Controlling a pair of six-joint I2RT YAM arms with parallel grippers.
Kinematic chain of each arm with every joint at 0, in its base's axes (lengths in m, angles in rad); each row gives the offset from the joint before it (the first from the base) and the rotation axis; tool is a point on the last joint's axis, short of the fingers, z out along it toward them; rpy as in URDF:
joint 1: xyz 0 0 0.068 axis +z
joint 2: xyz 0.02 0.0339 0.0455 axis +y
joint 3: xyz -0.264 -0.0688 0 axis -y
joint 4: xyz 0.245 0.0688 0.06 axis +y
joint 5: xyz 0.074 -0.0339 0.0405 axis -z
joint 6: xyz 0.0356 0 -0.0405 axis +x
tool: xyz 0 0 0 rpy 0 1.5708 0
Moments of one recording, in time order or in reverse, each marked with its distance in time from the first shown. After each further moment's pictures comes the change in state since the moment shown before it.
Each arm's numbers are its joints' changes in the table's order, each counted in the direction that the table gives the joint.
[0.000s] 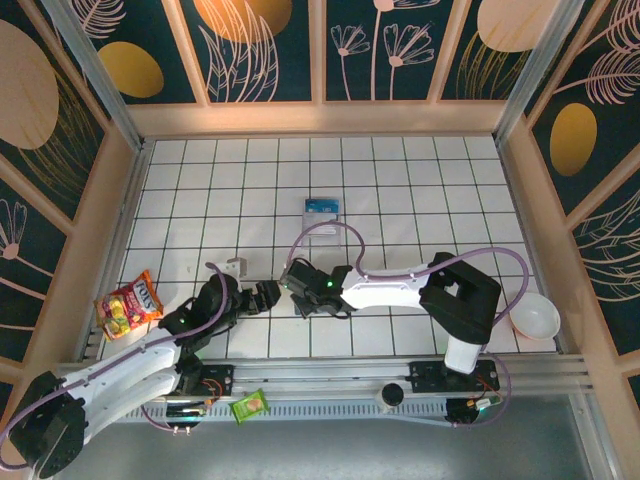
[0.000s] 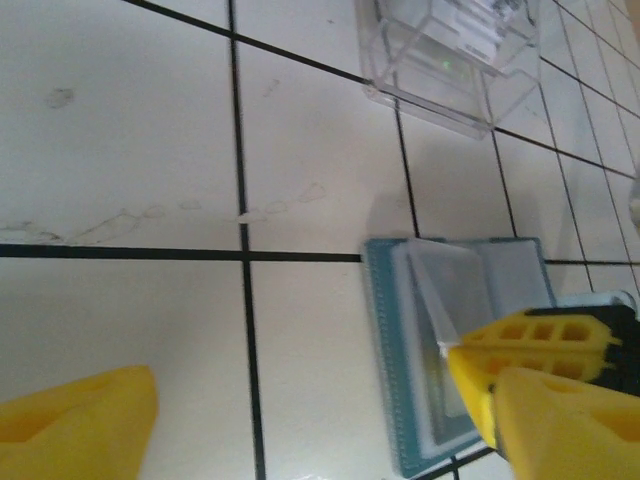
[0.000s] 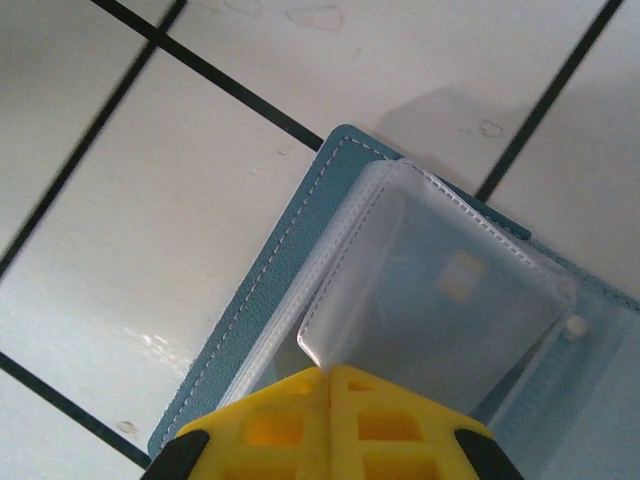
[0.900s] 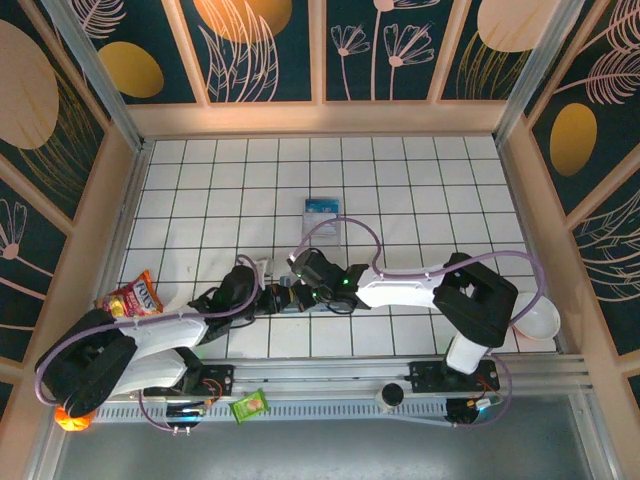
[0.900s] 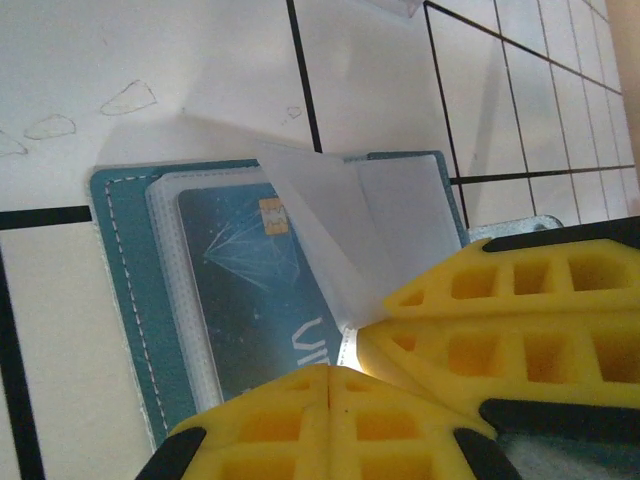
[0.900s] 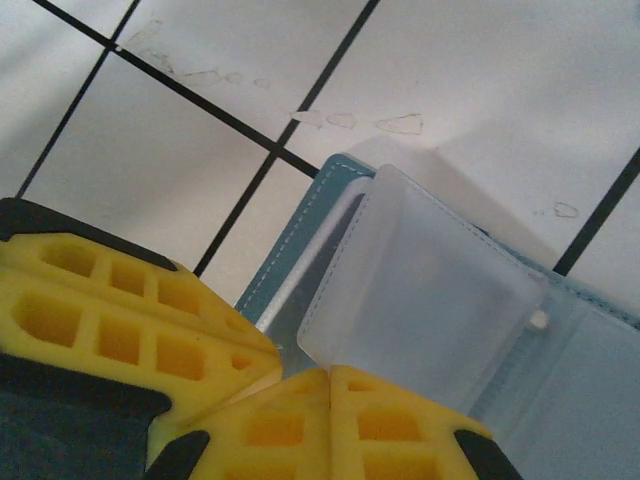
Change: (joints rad) left arm -0.047 0.437 0.048 -0.353 0.221 -0.025; right arm -0.061 -0.082 -0.119 -0.246 -0.176 0.039
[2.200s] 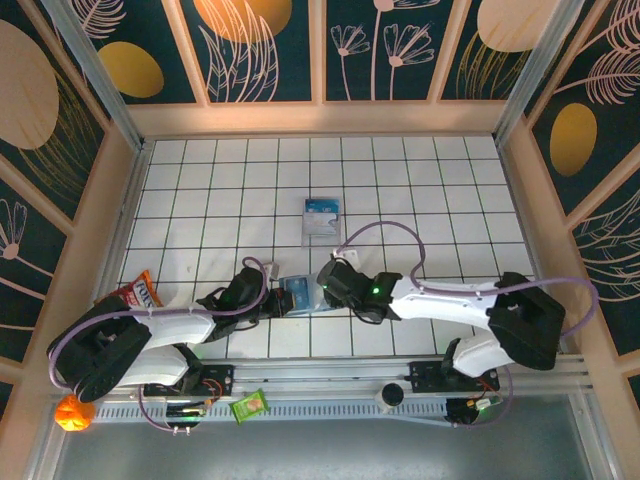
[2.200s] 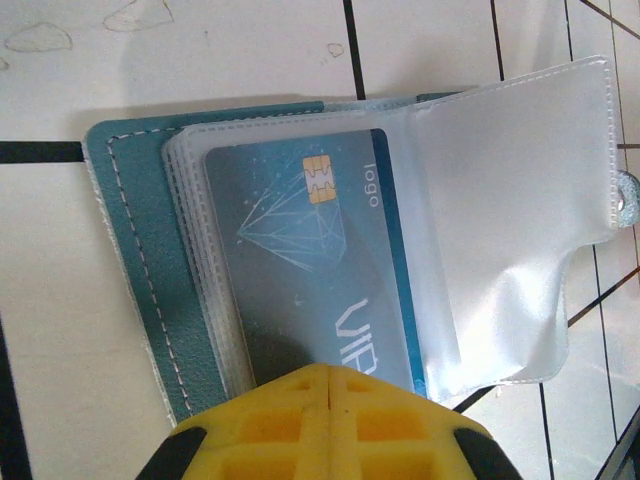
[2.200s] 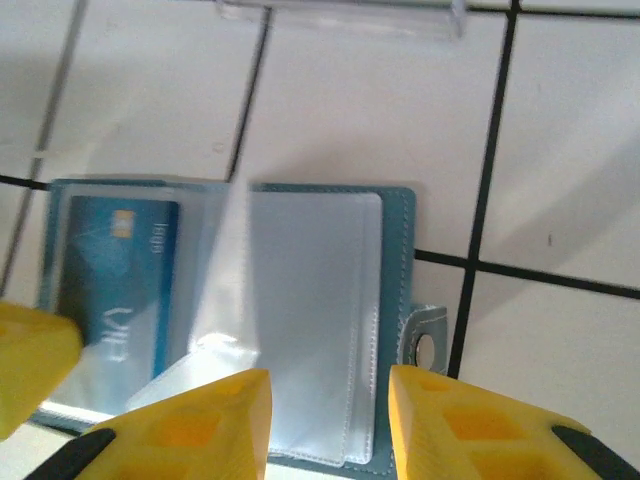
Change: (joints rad) left arm -0.029 0.076 0.013 0.008 -0.019 -0.021; right arm 0.015 -0.295 -0.150 0.214 0.296 0.279
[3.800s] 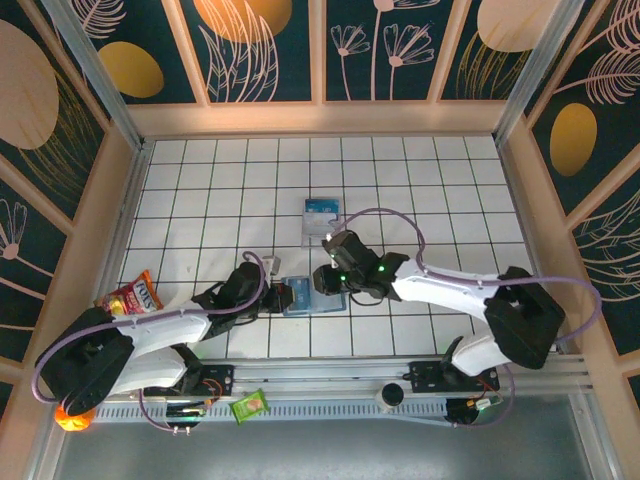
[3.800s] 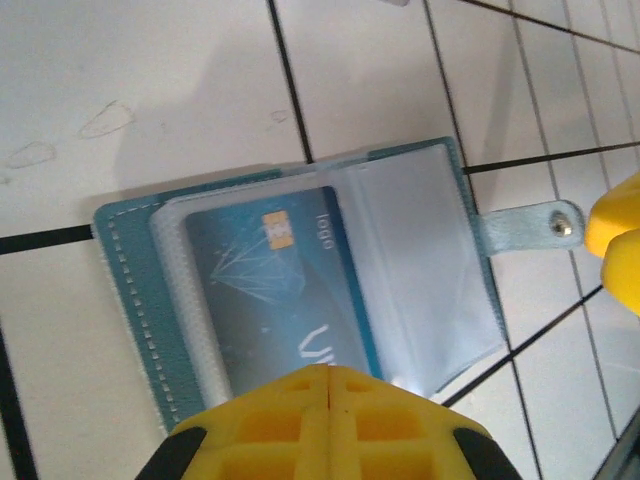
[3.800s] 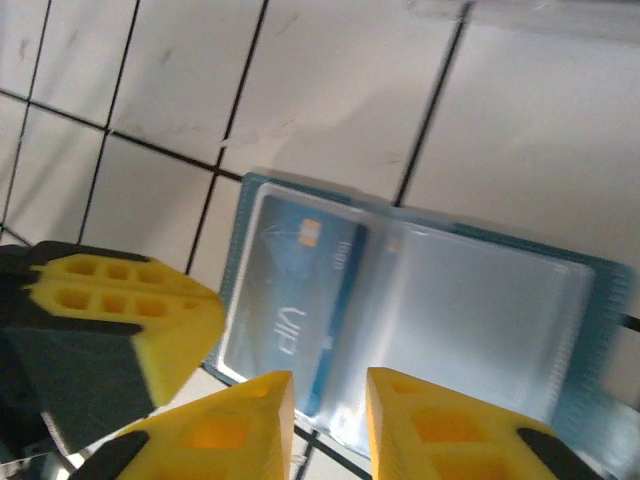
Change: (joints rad) left arm -0.001 -0.079 0.059 0.129 -0.042 0.094; right arm -0.169 0.080 0.071 -0.092 -0.456 -0.112
